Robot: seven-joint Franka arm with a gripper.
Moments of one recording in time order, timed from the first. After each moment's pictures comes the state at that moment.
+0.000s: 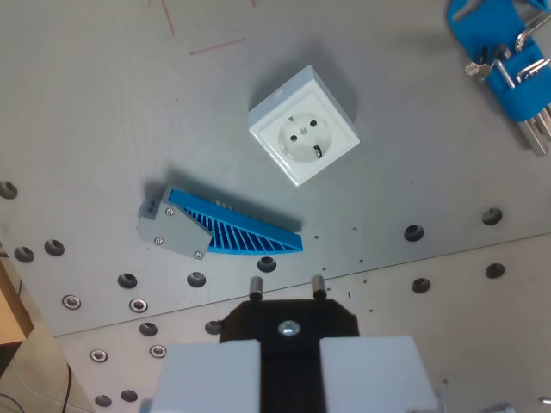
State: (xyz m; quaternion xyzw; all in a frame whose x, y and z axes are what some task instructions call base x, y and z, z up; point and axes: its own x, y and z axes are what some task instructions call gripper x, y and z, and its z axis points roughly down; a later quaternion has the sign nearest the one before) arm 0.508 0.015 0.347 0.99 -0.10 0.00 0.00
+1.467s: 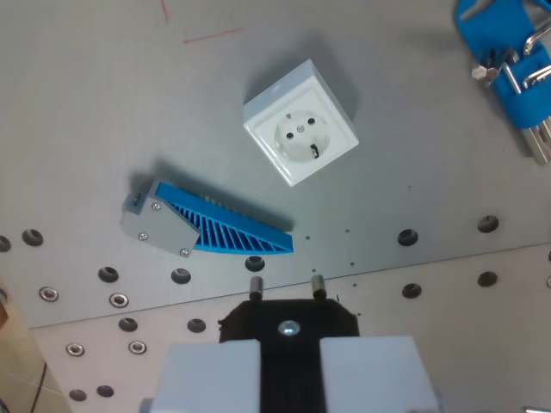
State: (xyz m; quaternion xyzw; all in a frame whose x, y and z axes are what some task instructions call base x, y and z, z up) arm 0.507 0.015 0.326 1.00 -0.07 -0.01 0.00
